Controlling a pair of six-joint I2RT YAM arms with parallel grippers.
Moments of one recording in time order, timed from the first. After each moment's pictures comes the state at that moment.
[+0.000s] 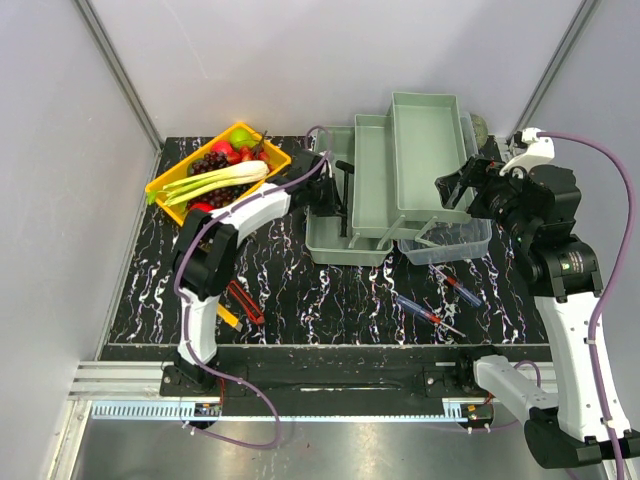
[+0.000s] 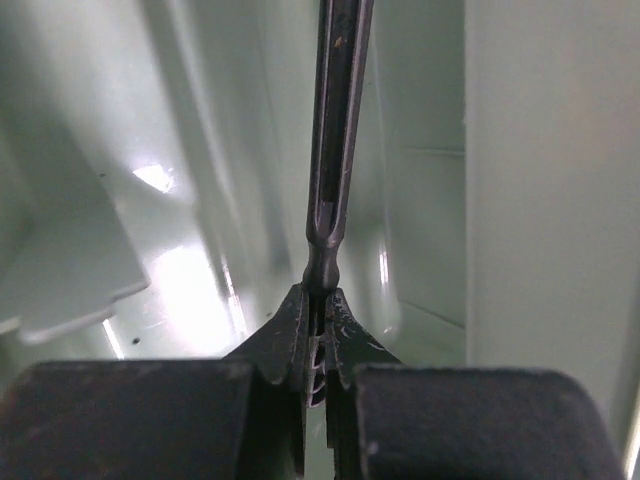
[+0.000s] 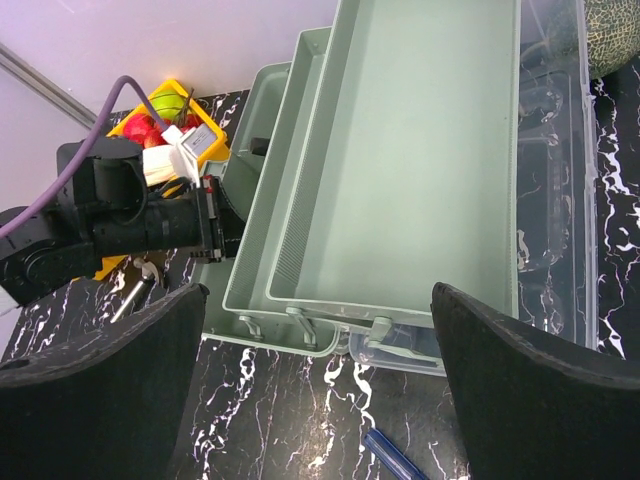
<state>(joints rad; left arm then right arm) -0.54 2.03 1.57 -0.34 0.29 -0.60 0.16 0.93 1.37 -0.68 -0.09 0.34</state>
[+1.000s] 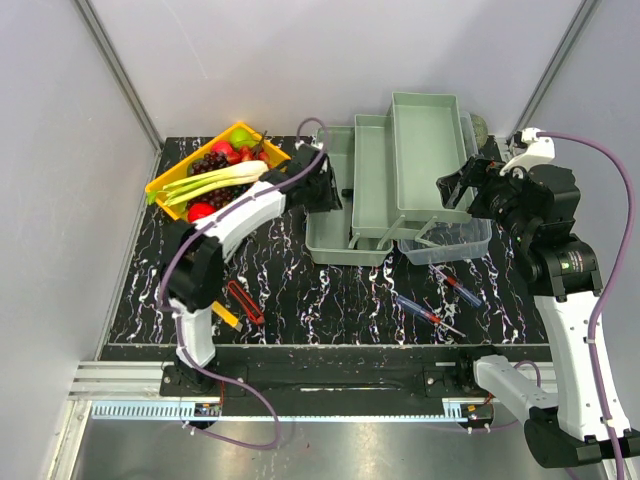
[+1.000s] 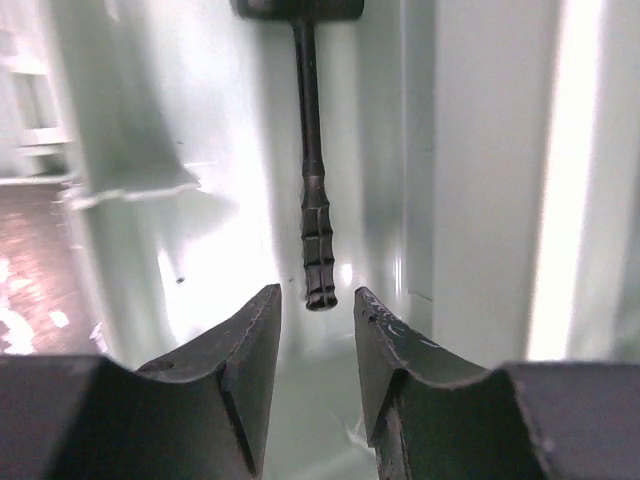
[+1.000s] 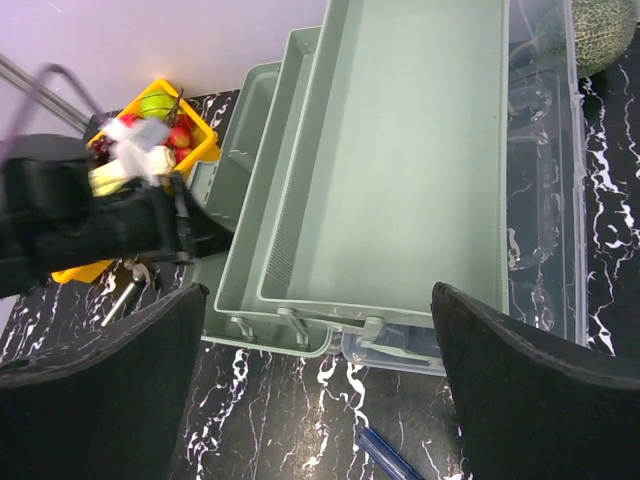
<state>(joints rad) -0.59 1.98 1.61 -0.48 0.11 -0.65 0.16 0.93 1.37 -0.68 -0.08 0.33</state>
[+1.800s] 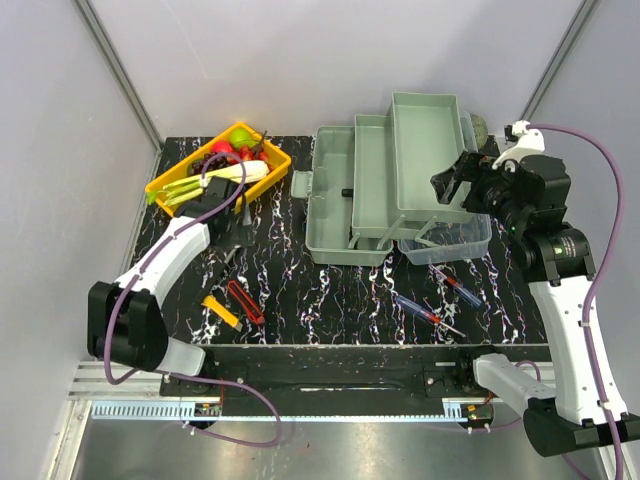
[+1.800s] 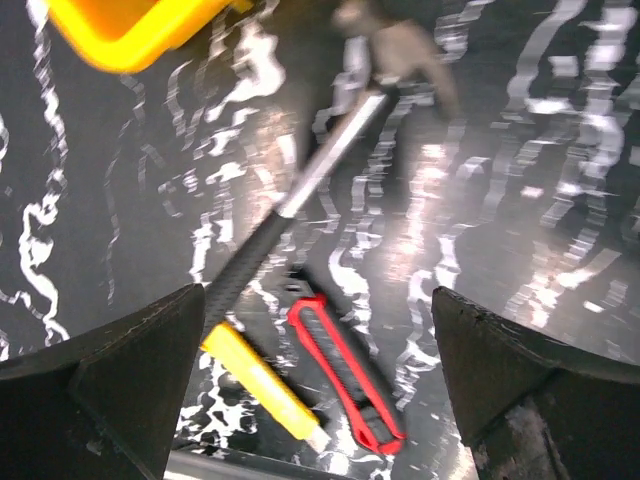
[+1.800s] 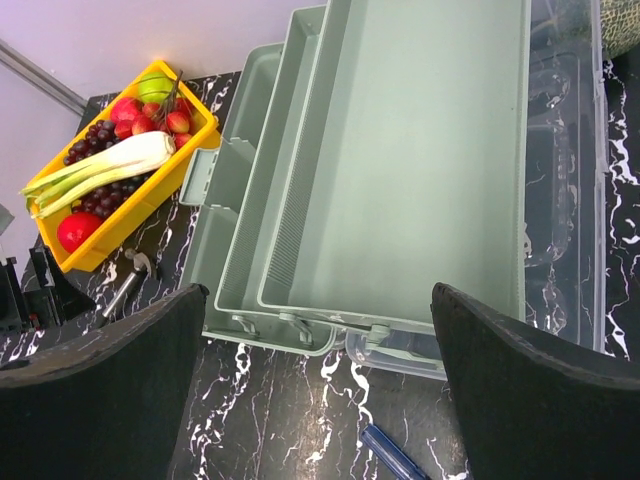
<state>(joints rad) -0.30 1.41 1.13 -0.81 -0.29 -0.40 0.16 0.98 1.39 -0.68 -0.10 0.33</state>
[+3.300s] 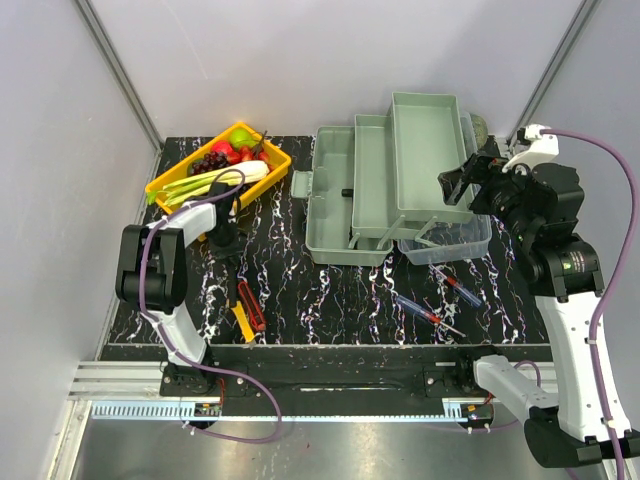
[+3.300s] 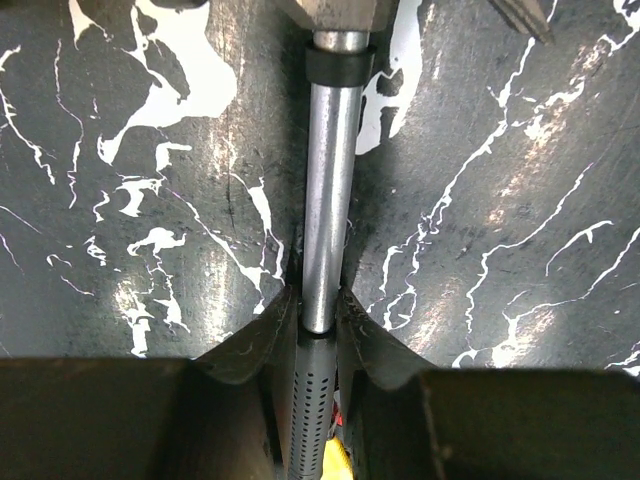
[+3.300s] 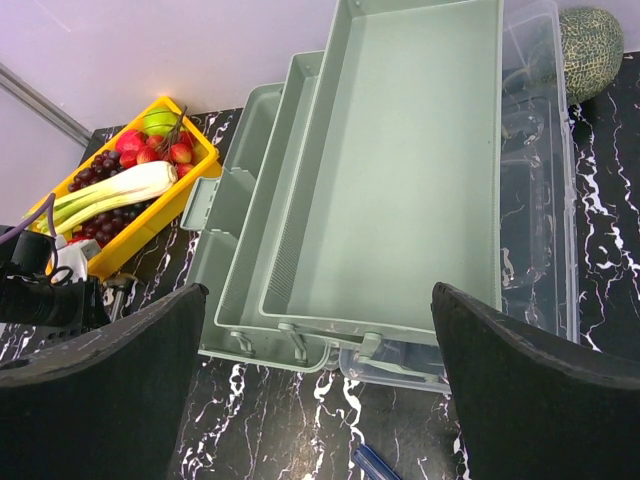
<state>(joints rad) -0.10 1.79 1.13 -0.74 -0.06 -0.32 0.16 0.93 1.39 -0.66 -0.06 0.32</state>
